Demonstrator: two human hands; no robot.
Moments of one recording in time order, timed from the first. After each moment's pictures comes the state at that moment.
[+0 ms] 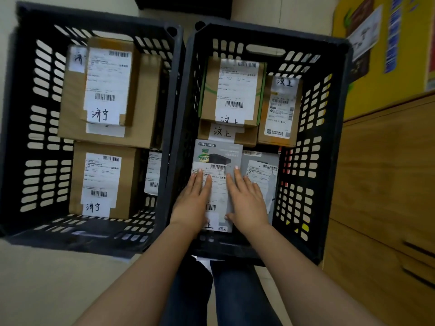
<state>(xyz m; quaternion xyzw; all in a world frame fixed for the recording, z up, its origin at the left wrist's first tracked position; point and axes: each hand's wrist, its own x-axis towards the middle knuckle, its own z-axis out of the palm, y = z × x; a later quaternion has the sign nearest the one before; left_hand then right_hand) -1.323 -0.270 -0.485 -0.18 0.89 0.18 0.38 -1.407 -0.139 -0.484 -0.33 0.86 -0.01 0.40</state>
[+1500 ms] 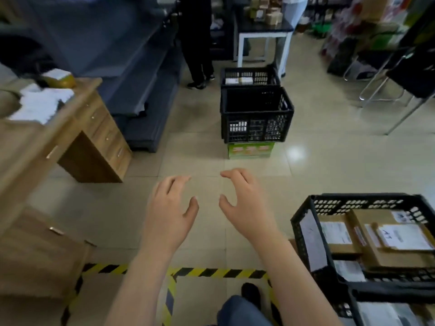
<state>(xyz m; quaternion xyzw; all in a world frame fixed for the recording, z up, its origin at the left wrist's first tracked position) -0.796 -0.063 -0.073 -0.79 0.52 -0.02 -0.32 -0.940 -0.159 -0.074 -0.85 0.38 -0.26 0.26</state>
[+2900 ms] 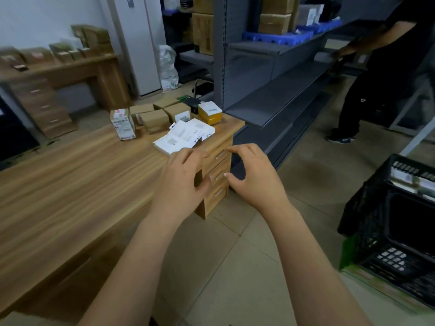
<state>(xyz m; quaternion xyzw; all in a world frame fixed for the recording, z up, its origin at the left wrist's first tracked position) -0.279 -0.174 0.010 -0.89 0.31 -0.14 -0.30 -0.337 -0.337 0.013 -0.94 0.07 -0.19 0.26</state>
